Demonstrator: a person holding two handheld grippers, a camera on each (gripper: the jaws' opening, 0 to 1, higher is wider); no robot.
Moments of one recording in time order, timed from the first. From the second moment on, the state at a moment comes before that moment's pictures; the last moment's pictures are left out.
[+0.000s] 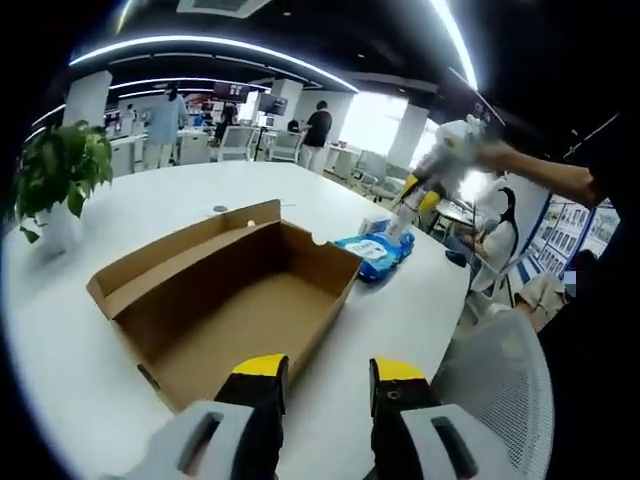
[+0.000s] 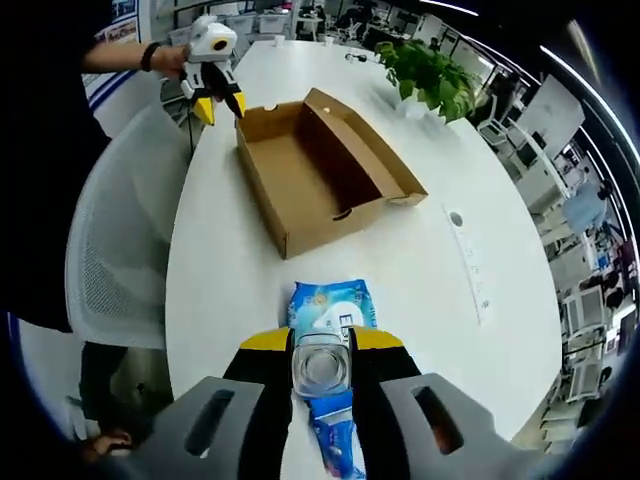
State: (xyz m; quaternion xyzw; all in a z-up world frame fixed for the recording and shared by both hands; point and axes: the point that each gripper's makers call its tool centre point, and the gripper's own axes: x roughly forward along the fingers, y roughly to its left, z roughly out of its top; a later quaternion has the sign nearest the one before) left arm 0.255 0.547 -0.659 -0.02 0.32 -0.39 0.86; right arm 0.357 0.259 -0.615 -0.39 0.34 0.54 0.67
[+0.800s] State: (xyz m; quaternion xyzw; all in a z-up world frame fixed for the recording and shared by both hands) left arm 0.259 0.566 -0.655 -0.03 0.32 -0.34 0.88; right arm 0.415 0.237 -0.625 -0.40 0.35 0.52 0.67
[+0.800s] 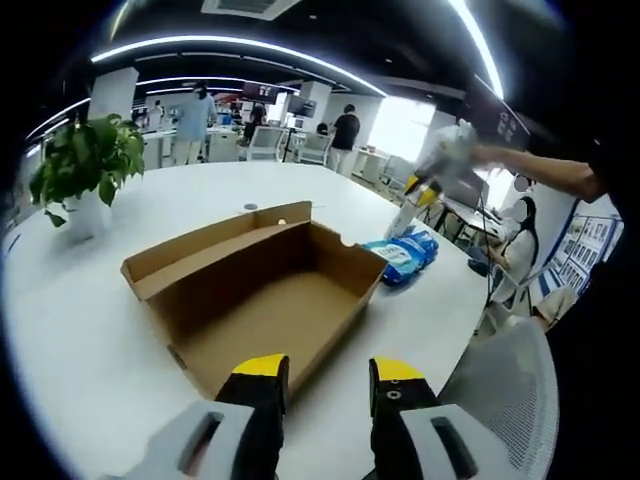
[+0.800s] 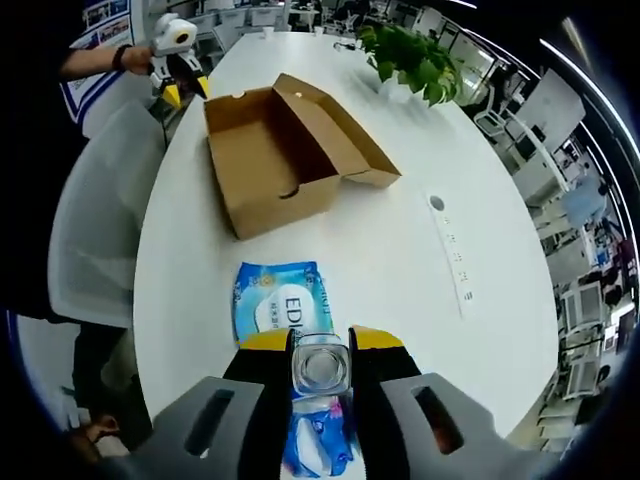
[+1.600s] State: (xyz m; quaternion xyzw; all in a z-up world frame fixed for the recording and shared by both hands) left arm 0.257 0.572 -0.655 -0.03 0.34 -0.33 0.88; right arm 0.460 0.198 -0.677 -0.44 0.39 0.50 0.64
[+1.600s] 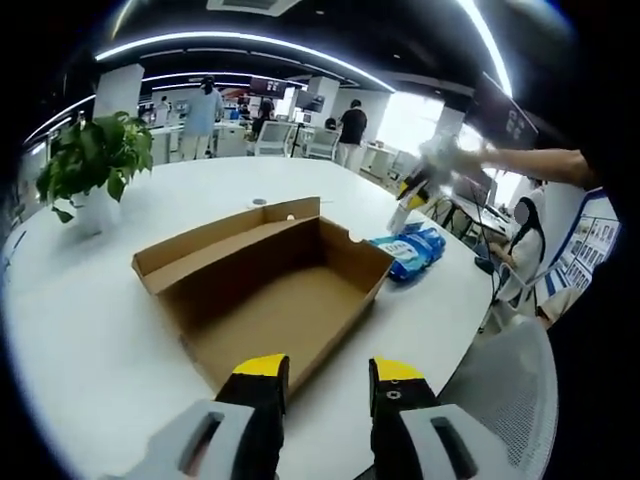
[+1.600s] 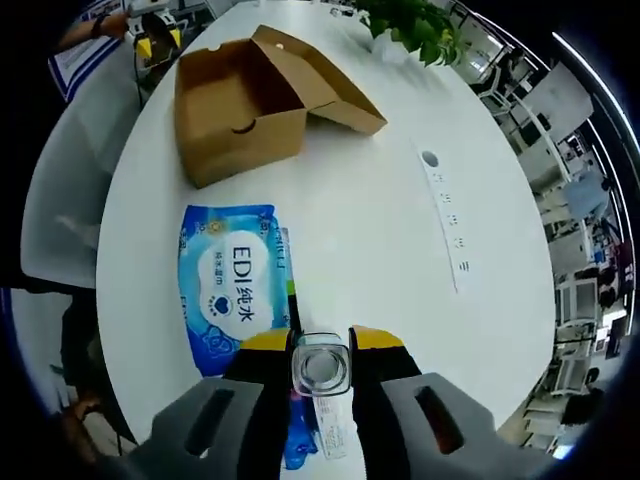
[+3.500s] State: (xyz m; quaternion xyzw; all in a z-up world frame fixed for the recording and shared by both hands) left arm 0.262 0.559 -0.656 -0.03 0.34 -0.34 0.88; right arm 0.469 0.182 -0.689 -0.48 0.39 0.50 0.61
